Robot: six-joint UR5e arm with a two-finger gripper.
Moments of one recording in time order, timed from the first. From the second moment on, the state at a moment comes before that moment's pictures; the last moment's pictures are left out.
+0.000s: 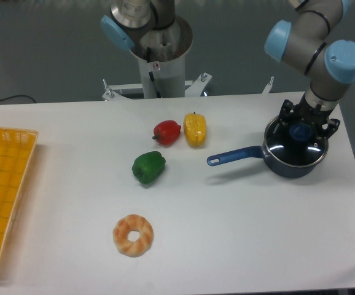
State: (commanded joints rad) arm 2.96 -1.95 -1.64 -1.15 1.58 1.38
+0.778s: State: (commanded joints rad) arm 2.96 -1.95 -1.64 -1.15 1.58 1.38
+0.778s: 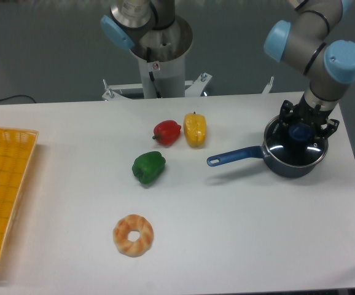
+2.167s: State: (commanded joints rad) arm 2.96 -1.92 -1.57 -1.24 1.58 1.38
